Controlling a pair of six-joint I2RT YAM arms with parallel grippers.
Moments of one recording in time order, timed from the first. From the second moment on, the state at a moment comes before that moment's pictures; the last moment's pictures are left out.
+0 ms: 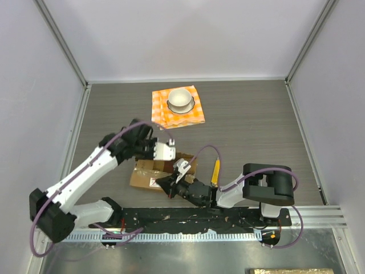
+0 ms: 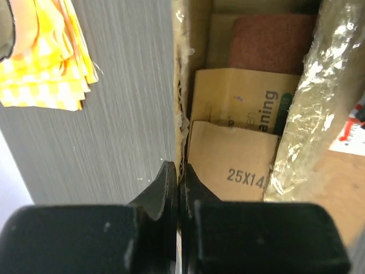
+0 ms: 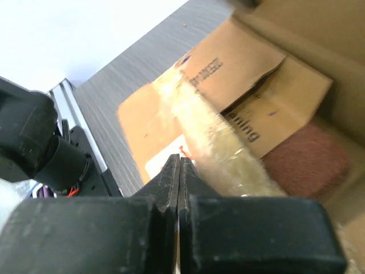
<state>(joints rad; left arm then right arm) -0.67 1.07 0.90 -0.77 0.07 1.06 1.41 1.75 0.51 1.21 0.44 0.42</state>
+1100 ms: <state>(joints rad) -0.77 1.11 1.25 -1.24 0.39 0.81 1.47 1.32 0.58 0.43 0.30 -0.23</state>
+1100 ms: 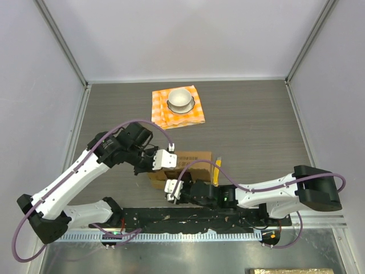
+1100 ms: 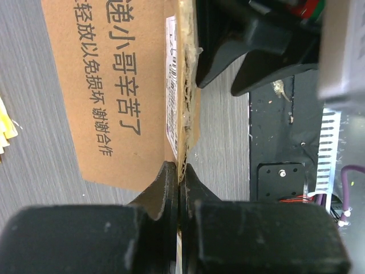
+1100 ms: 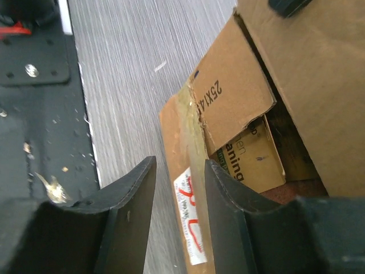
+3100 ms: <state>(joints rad) -0.77 1.29 1.24 -1.23 0.40 0.65 1.45 1.65 0.66 0.56 0.34 -0.50</state>
